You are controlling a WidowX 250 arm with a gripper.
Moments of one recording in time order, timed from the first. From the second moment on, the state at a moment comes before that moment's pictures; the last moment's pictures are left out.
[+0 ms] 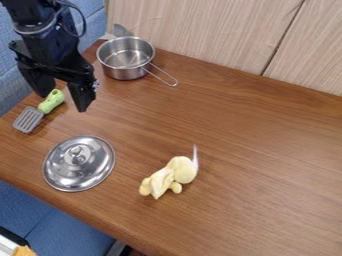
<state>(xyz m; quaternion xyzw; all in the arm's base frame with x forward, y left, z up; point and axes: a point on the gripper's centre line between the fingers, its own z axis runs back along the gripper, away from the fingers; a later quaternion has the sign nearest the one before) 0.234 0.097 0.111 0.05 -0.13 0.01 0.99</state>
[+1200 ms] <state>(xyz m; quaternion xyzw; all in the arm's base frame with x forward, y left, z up) 0.248 0.207 0.054 -0.02 -0.09 0.05 0.99</state>
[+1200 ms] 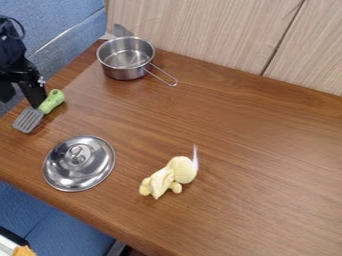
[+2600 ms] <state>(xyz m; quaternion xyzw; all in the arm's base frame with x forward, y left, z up) 0.263 0.188 0.027 0.02 -0.05 0.02 1.00</state>
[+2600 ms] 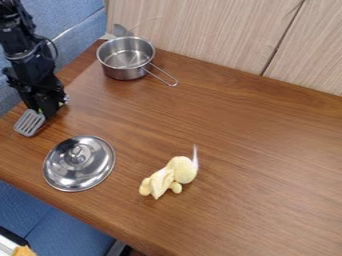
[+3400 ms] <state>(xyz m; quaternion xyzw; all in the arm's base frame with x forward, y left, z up) 0.329 0.063 0.143 0.02 -0.16 0.06 0.99</state>
